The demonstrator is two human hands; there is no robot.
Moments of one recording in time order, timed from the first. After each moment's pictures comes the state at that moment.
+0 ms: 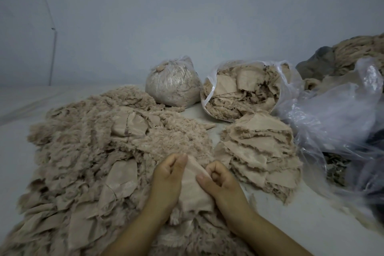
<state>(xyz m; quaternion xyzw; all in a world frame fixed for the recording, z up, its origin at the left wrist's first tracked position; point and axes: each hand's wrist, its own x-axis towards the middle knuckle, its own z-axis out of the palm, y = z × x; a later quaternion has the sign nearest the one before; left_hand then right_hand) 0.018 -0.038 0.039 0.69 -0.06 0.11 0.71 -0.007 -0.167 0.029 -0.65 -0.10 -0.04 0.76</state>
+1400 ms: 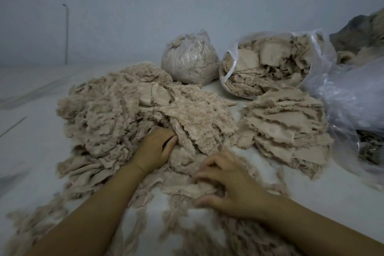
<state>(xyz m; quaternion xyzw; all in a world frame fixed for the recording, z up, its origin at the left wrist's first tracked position) 0.078 0.069 0.007 0.87 -0.31 0.28 0.26 -0.013 -0.156 0.016 -0.89 -0.35 -0.09 0.27</state>
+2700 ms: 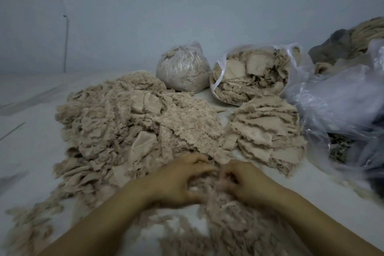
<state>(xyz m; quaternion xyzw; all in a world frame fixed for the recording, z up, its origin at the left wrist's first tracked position) -0.001 0.009 0.038 0.90 -0.41 -0.04 0.17 -0.027 -0.203 0.041 -0.96 -0.19 0.05 0.22</state>
